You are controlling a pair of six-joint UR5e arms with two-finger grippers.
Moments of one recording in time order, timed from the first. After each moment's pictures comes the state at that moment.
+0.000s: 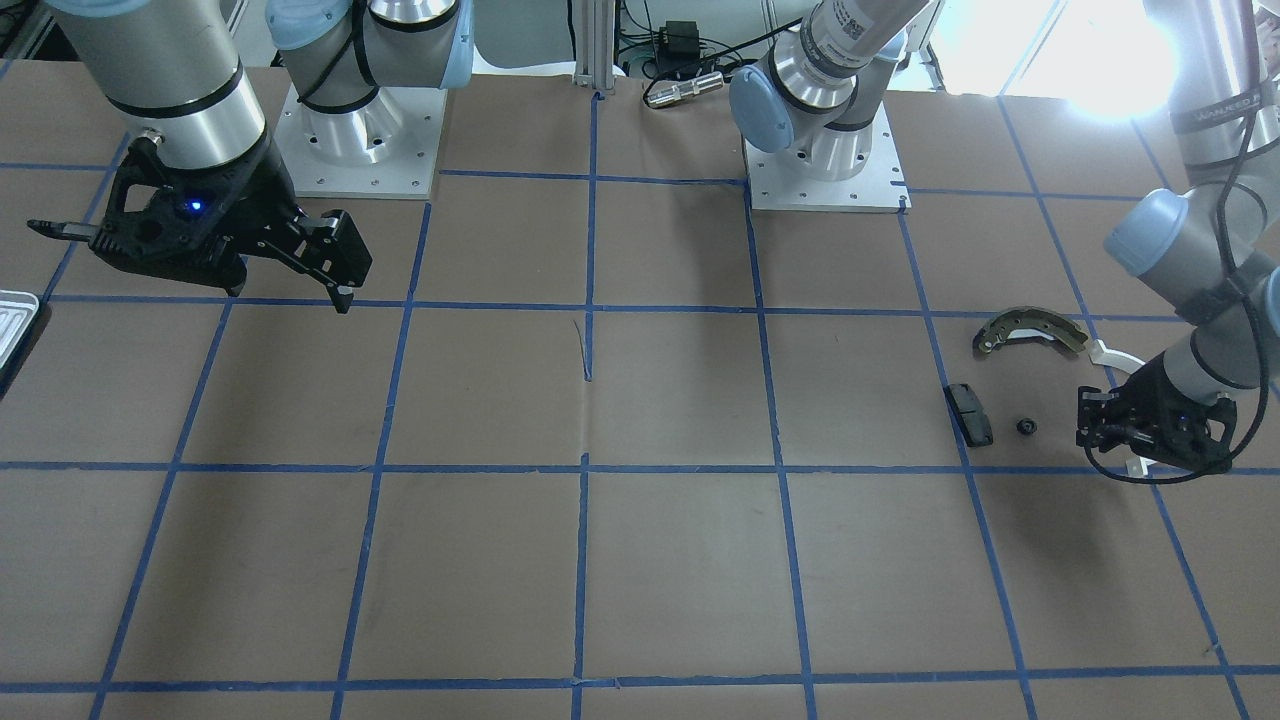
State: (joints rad) left arm -0.91 -1.98 -1.83 -0.90 1.61 0.97; right arm 1.58 -1.53 1.60 -1.68 -1.61 0.16
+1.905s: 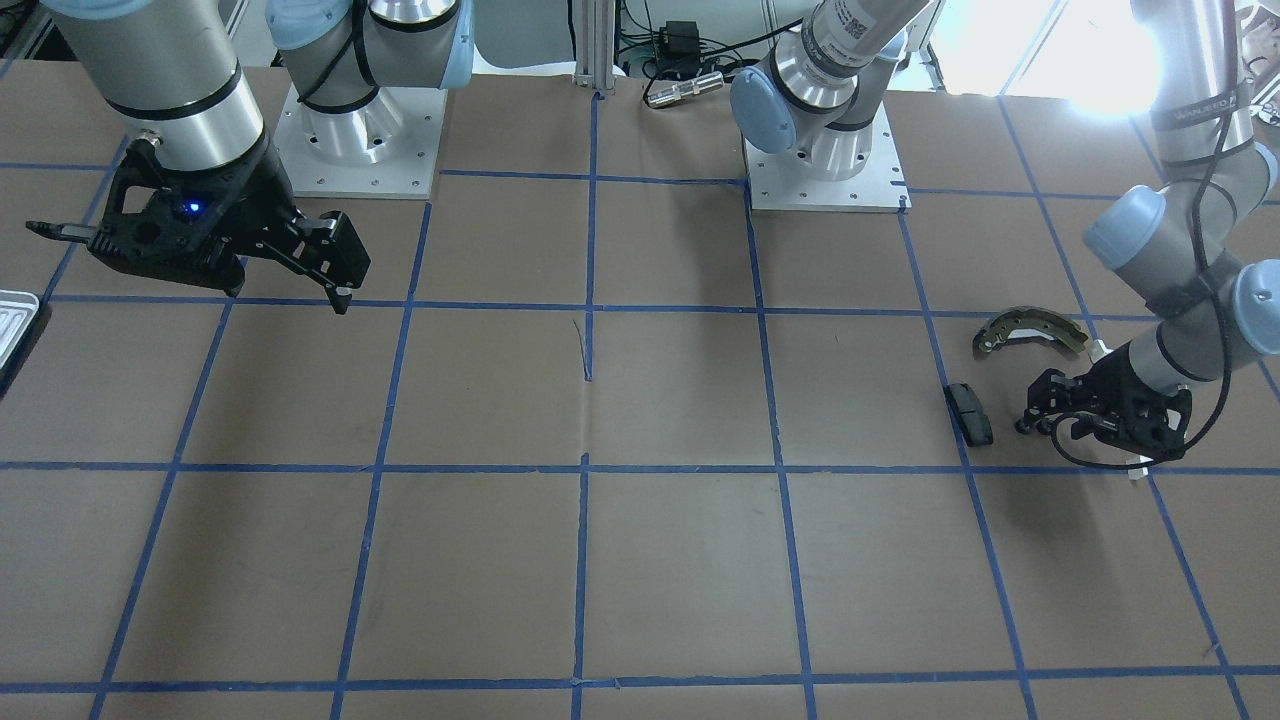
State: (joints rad) left arm -0.92 -1.95 -1.89 -0.96 1.56 0.94; right arm 1.58 -1.53 1.60 -1.68 -1.61 0.16
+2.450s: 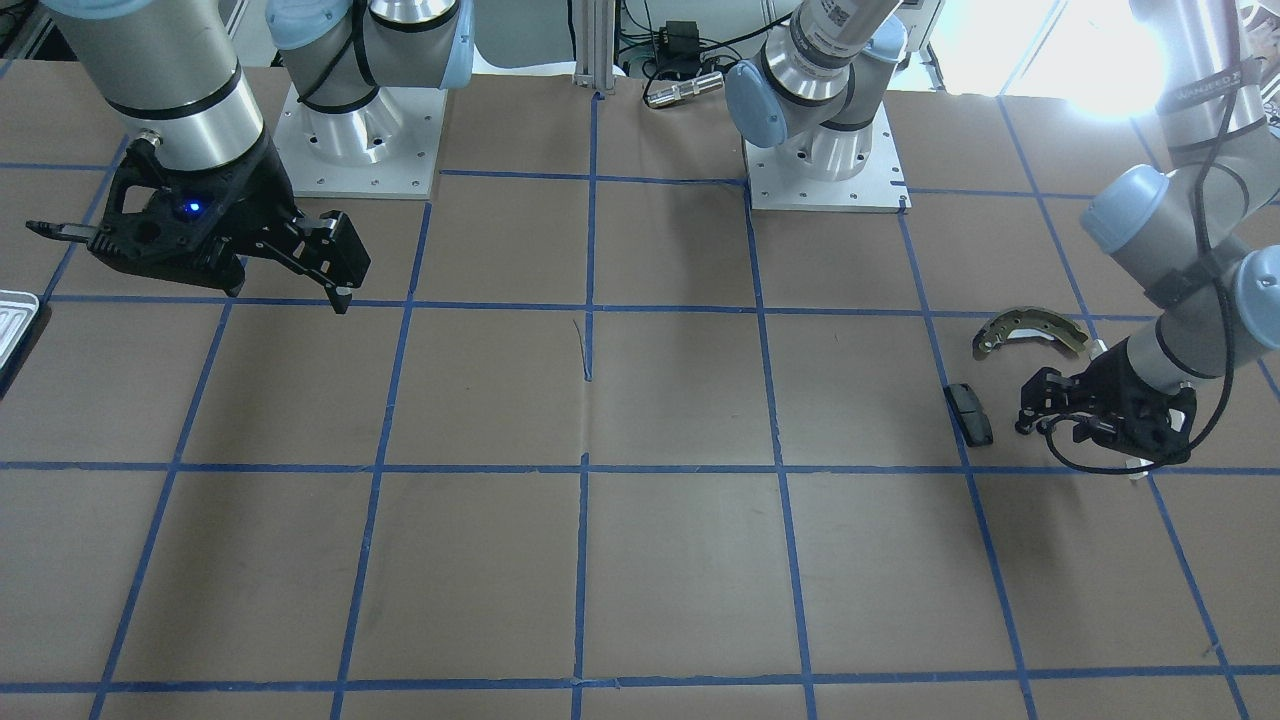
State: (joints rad) left arm -1.12 -1.84 -1.81 -1.11 1.58 0.69; right arm 1.58 -1.53 1.60 -1.68 -1.61 0.16
